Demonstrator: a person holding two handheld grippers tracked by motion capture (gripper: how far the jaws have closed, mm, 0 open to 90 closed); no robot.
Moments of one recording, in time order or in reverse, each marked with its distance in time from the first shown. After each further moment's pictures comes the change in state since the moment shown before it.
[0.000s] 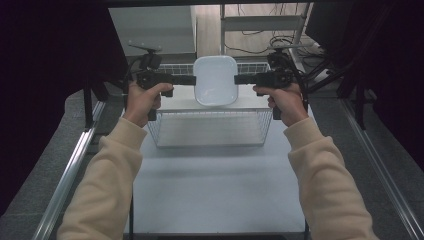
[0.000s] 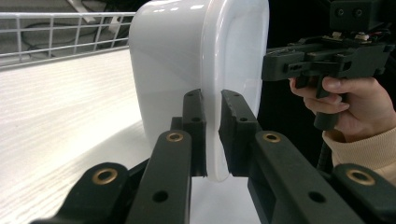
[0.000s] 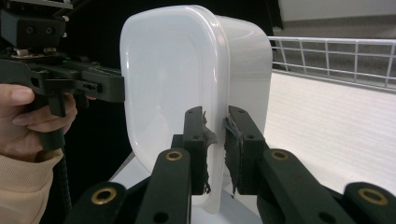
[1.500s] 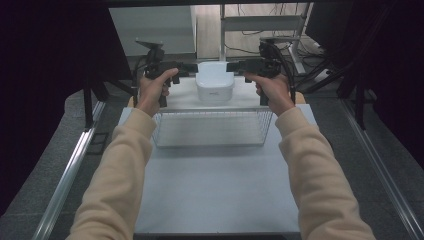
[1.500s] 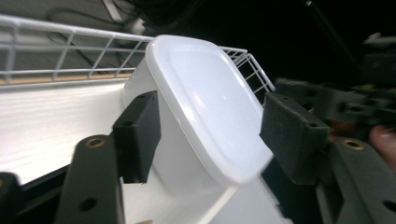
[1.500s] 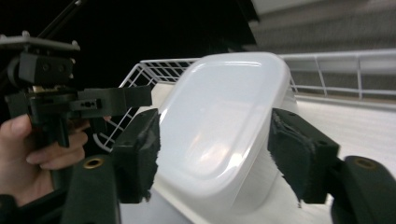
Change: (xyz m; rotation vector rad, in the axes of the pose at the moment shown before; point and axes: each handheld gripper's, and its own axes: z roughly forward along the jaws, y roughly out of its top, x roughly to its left) left arm 0.057 0.015 0.028 -0.080 0.070 -0.192; right arm -0.031 0.023 0.038 -0.026 -0.071 0.149
